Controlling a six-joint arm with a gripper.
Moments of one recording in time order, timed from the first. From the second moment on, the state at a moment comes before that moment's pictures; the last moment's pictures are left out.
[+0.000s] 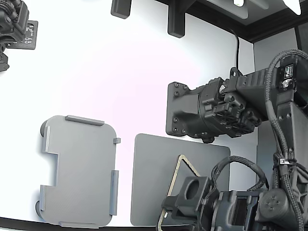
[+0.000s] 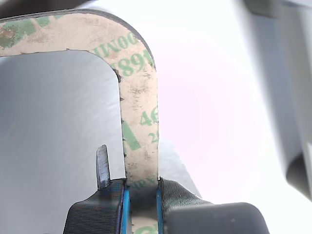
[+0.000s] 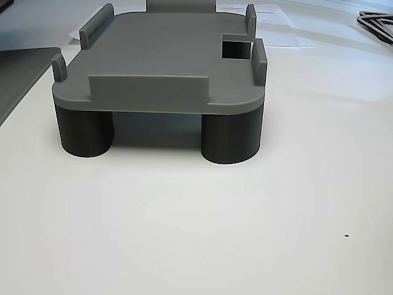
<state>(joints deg) 67.4 91.8 88.2 91.1 20.6 11.4</state>
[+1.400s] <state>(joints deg) 48.3 91.1 74.7 92.9 27.3 54.1</state>
